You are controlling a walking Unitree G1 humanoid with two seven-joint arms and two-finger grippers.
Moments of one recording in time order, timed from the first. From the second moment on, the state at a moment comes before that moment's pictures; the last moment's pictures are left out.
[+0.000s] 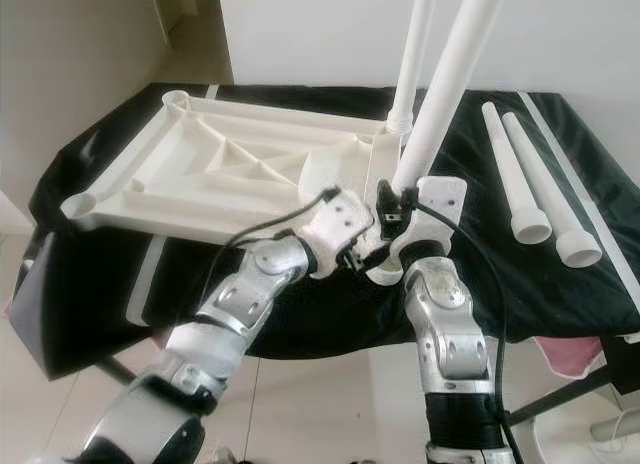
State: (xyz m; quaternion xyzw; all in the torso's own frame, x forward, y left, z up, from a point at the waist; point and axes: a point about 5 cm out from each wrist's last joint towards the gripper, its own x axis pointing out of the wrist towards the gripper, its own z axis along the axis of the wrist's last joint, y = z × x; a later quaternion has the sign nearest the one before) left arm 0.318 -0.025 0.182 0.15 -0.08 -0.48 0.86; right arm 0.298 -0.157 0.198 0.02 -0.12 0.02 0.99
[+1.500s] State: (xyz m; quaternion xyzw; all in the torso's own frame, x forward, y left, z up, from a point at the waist) left arm 0.274 0.034 0.158 0.10 -0.04 -0.49 0.87; right arm 0.289 -0.157 0.175 0.01 -0.13 0.10 0.99
